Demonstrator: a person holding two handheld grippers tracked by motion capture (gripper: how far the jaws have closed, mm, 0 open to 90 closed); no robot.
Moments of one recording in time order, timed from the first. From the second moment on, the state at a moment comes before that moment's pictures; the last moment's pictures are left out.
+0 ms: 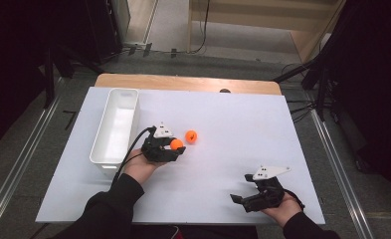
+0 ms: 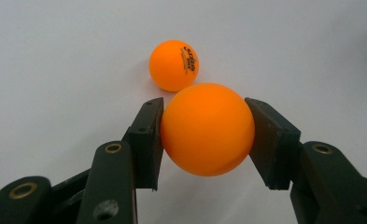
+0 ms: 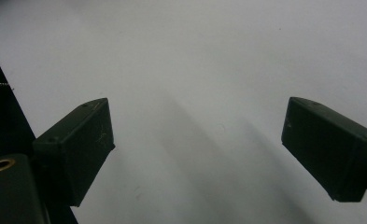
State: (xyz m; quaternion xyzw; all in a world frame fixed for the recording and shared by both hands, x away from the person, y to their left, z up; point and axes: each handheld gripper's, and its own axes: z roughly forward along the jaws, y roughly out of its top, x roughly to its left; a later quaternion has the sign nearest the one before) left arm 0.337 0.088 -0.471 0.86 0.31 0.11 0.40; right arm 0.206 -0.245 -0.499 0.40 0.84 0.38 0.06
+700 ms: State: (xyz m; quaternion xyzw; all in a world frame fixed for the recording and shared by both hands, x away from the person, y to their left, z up) left arm 0.327 0.089 -0.454 0.87 0.29 0.11 0.39; right arm 0.206 -0.245 -0.499 0.40 0.84 0.37 0.06
